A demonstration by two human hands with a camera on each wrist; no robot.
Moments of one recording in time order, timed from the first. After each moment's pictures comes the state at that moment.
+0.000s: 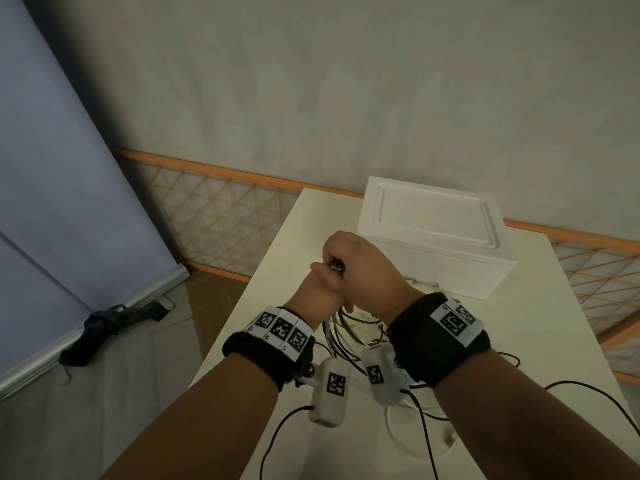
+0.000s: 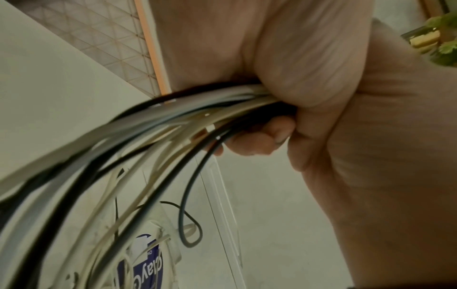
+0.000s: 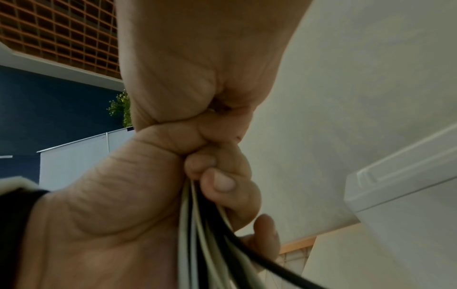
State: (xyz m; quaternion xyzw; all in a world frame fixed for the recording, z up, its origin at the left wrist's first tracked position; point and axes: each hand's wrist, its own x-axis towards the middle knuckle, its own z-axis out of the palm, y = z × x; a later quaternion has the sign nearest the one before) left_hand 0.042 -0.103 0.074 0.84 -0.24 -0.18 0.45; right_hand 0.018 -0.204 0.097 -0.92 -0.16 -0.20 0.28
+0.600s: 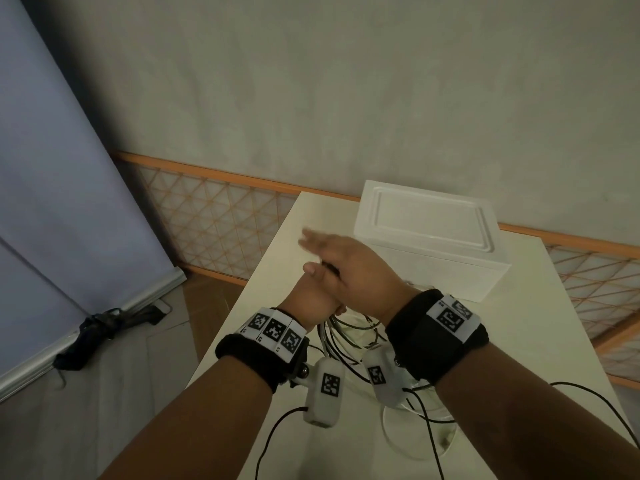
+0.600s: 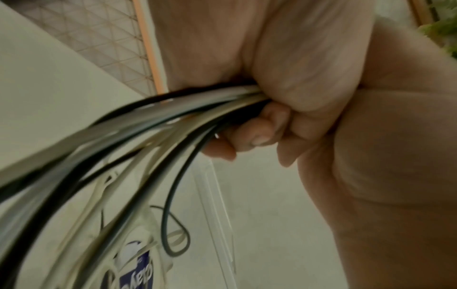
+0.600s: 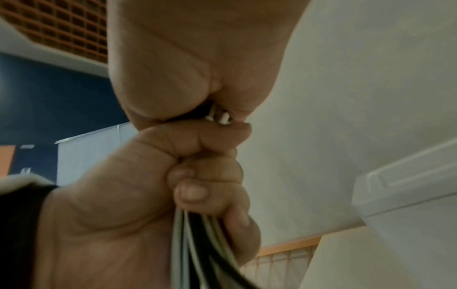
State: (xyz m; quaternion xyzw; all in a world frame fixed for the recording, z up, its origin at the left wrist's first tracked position) left_hand 0.035 -0.104 0.082 0.80 -0.25 -0.17 0.51; right_hand 0.013 -0.206 0.104 -0.93 -0.19 -0.16 0.26
